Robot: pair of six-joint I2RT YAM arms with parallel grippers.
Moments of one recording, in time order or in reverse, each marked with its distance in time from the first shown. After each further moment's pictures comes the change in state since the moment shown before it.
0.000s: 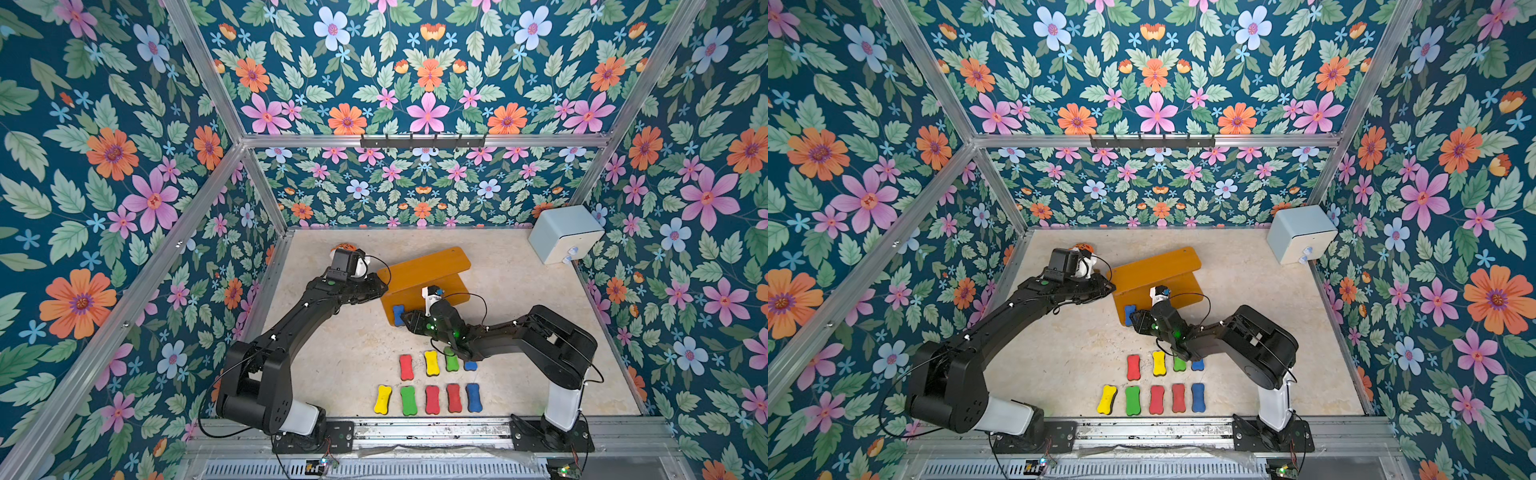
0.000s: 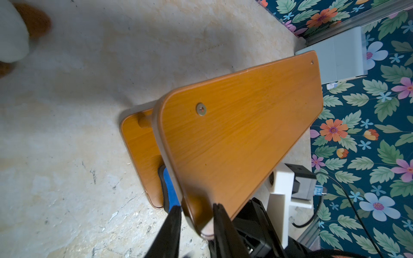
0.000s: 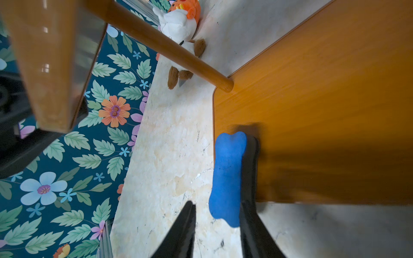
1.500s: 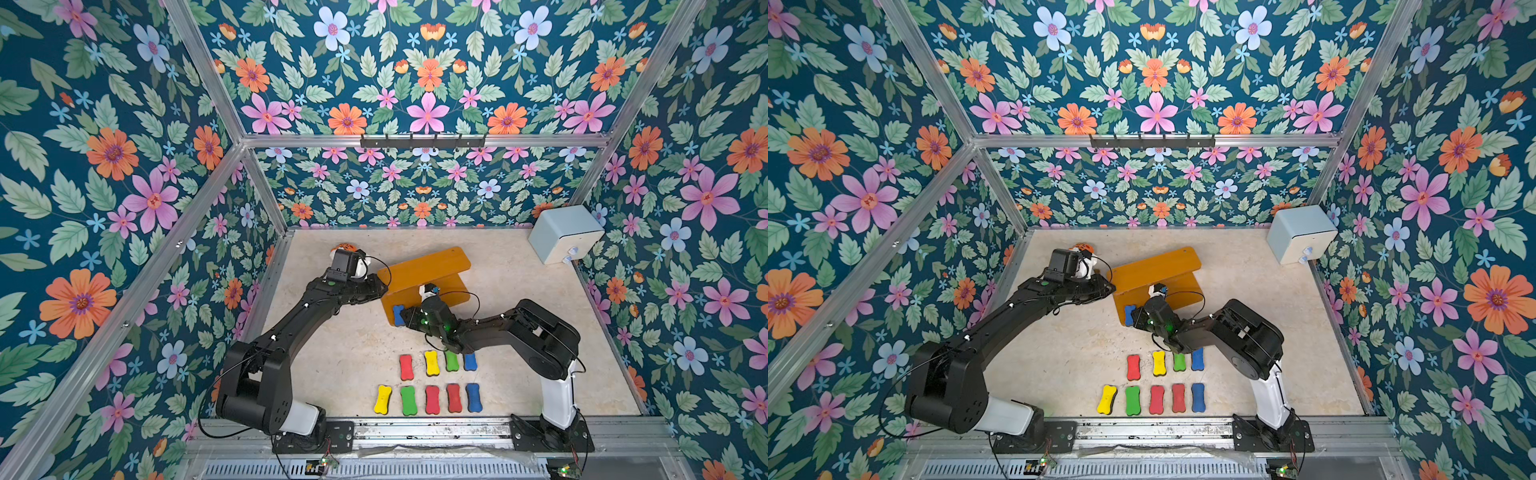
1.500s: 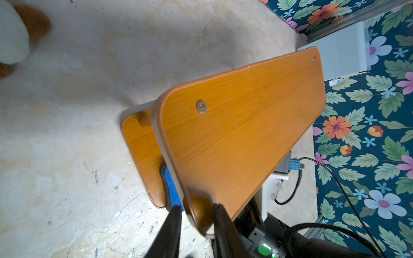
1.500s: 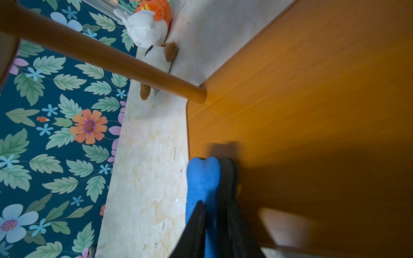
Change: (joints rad) left arm 0.000 0.001 -0.006 0.001 -0.002 0.018; right arm -0.011 0.113 0.123 -0.085 0.033 0.027
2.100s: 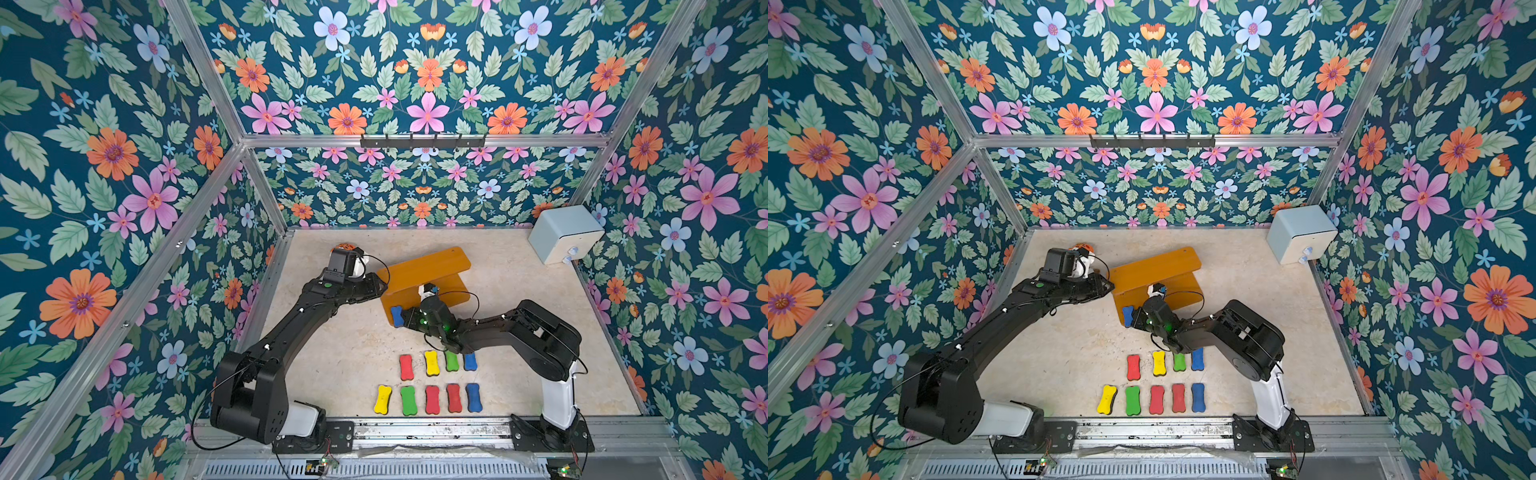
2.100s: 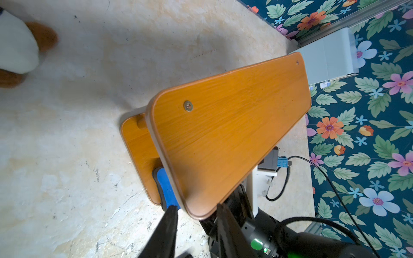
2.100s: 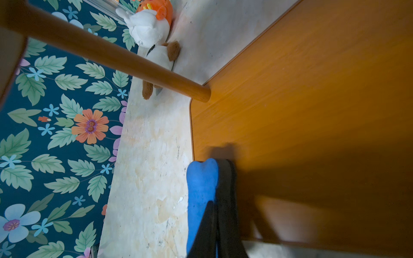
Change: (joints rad) left arm 0.001 -0.069 -0.004 -0.019 -0.005 0.003; right arm 0.016 -0.018 0.010 -0.036 0.008 0.008
